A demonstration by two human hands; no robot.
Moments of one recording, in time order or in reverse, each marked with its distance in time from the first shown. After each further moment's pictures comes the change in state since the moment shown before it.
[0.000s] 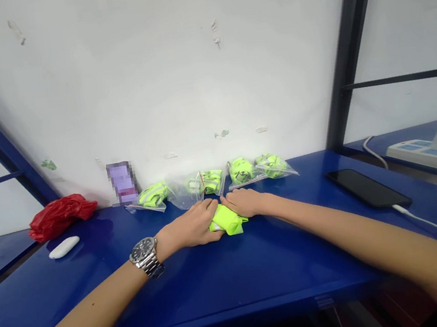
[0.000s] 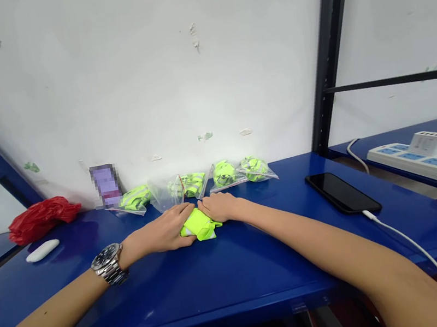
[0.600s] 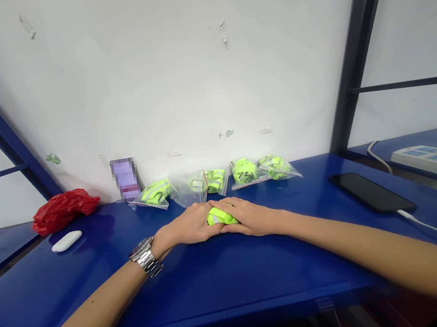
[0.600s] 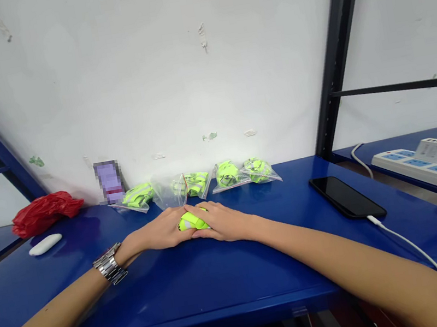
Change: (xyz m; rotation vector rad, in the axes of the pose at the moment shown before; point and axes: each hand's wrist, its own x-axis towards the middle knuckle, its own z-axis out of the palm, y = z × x) left_hand -0.006 -0.008 0.001 -0.255 0.036 -0.056; right_hand -0.029 -0.015 0.014 0.297 0.236 -0.409
